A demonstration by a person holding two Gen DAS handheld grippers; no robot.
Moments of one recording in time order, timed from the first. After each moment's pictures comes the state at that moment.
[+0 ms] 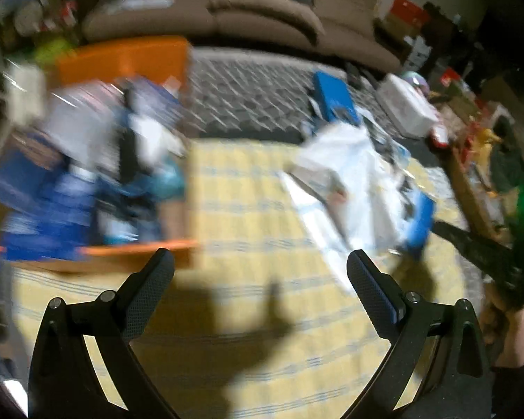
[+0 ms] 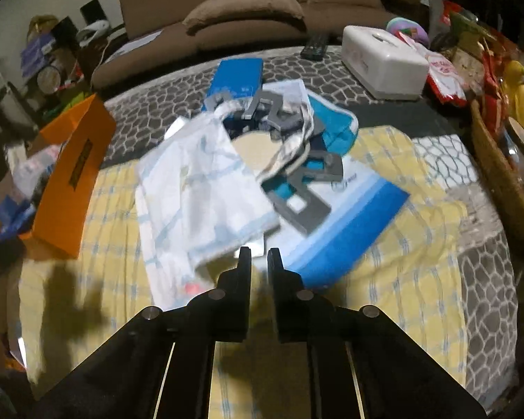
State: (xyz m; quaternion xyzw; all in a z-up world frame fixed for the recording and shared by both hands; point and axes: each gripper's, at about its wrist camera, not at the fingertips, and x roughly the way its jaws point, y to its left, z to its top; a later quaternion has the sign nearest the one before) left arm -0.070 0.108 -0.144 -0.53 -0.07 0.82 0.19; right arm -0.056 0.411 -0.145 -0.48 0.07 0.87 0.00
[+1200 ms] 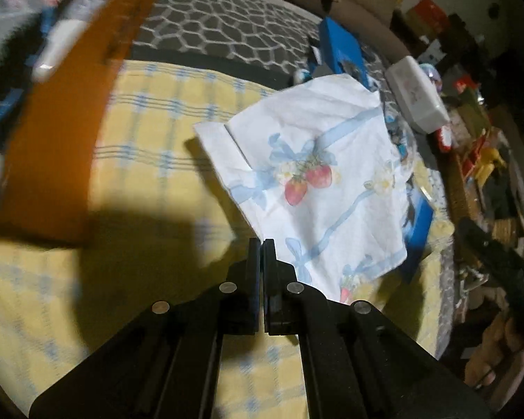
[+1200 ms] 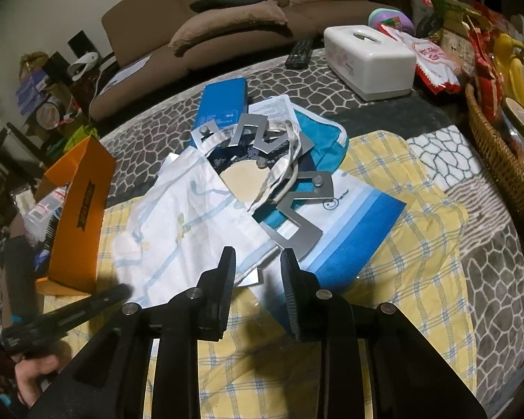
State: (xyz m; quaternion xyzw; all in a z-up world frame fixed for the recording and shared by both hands) left arm -0.096 0.140 -0.208 -0.59 -0.14 0.78 0.17; right arm -0.058 0.438 -0.137 -0.47 0.14 0.87 0.00
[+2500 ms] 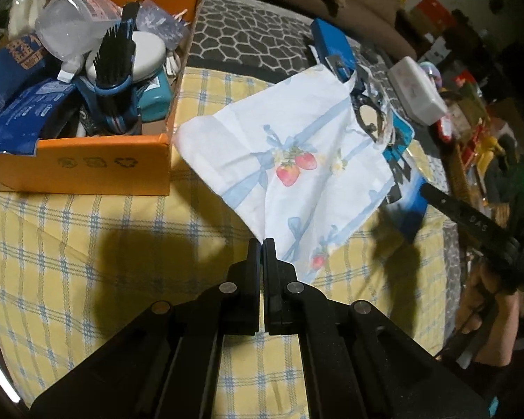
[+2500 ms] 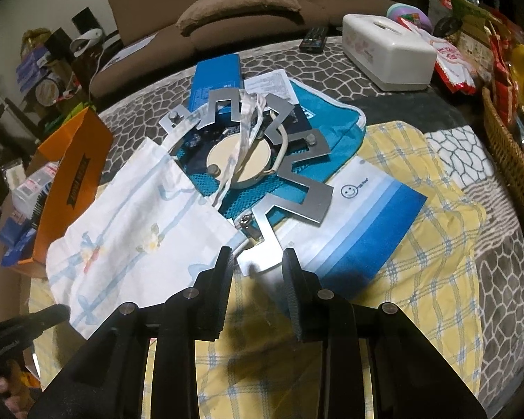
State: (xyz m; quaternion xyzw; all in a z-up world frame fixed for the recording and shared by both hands) left arm -0.049 0.101 -0.174 -0.59 -0.12 0.78 0.16; right arm -0.070 0.417 -0.160 -0.50 0.11 0.86 -0.01
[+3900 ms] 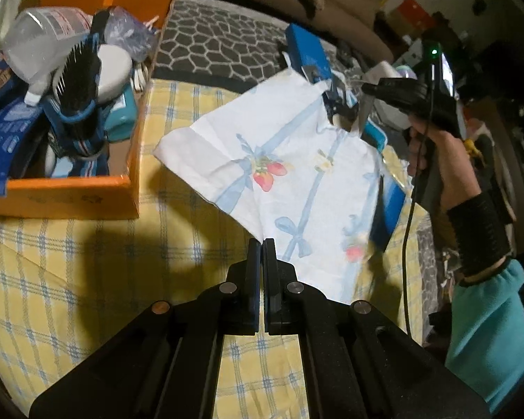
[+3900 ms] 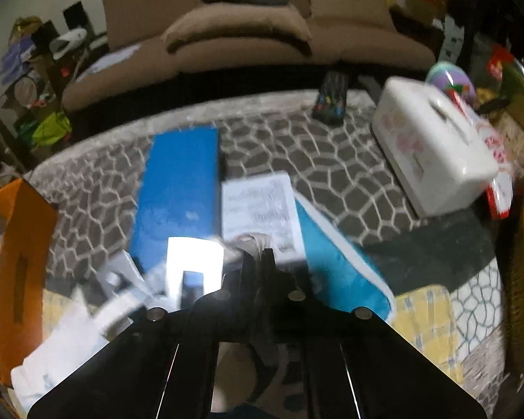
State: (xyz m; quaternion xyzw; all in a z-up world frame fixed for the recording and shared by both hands) left arm -0.061 0.104 -0.163 -0.57 -0.15 0.78 0.21; right arm -0.259 0.429 -0.151 -0.45 0.03 0.89 0.02
